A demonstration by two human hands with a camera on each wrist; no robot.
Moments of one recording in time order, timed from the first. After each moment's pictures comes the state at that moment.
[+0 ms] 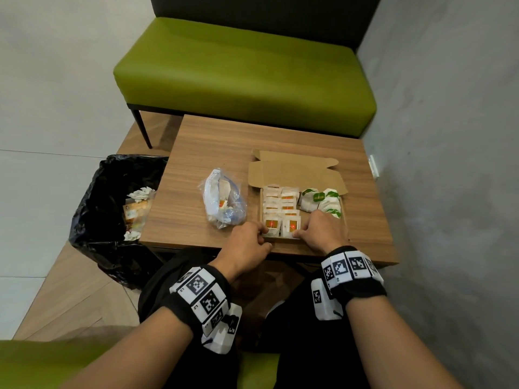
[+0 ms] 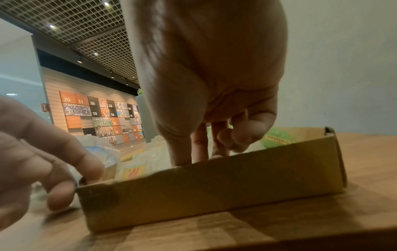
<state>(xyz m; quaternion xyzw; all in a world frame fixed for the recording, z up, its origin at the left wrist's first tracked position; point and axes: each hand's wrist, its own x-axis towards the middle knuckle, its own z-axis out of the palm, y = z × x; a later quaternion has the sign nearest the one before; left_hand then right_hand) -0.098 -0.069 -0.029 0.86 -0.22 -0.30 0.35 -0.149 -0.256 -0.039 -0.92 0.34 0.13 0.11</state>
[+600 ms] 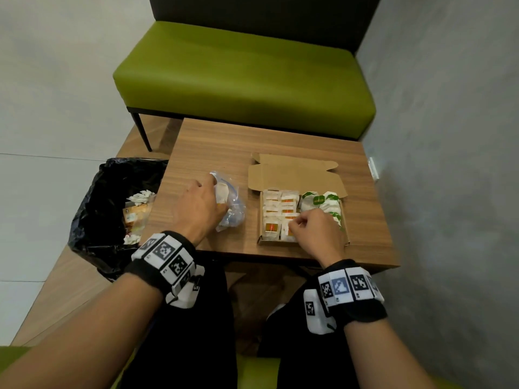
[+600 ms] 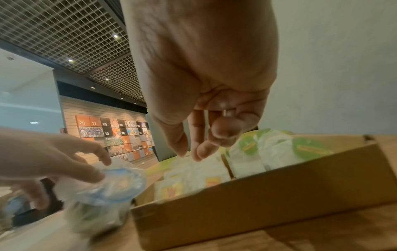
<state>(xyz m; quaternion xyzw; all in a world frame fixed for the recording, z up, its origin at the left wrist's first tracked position) -0.024 -0.037 0.003 0.97 -0.15 -0.11 0.18 -0.155 -0.228 -0.010 -0.92 0.33 0.04 0.22</state>
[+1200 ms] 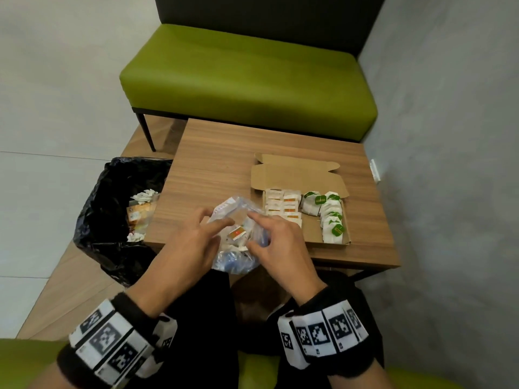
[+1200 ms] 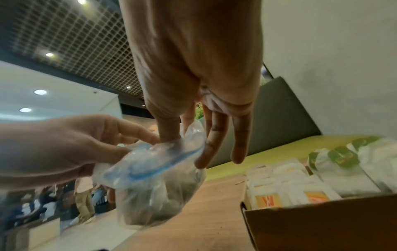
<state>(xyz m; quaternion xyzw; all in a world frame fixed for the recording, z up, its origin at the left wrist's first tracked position) -0.099 0.029 0.029 0.89 -0.34 -0.09 0.29 -0.173 -0.148 0.025 -0.91 0.14 -0.02 0.38</state>
